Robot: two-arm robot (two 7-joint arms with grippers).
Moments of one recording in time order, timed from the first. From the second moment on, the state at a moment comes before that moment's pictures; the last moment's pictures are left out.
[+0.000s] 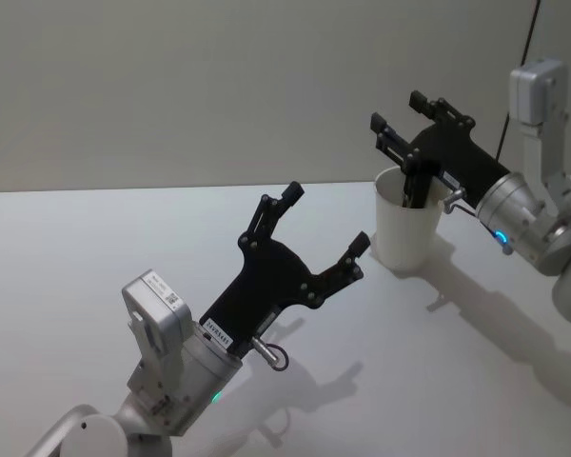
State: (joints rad) left arm -0.15 0.31 0.46 -1.48 -0.37 -0.63 -0.40; right arm 0.48 0.23 -0.35 -1.26 0.29 -0.13 0.36
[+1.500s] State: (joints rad) left arm -0.15 0.31 0.46 -1.48 -0.37 -0.63 -0.40; right arm 0.42 0.29 -0.32 -1.38 0.25 -0.09 0.34
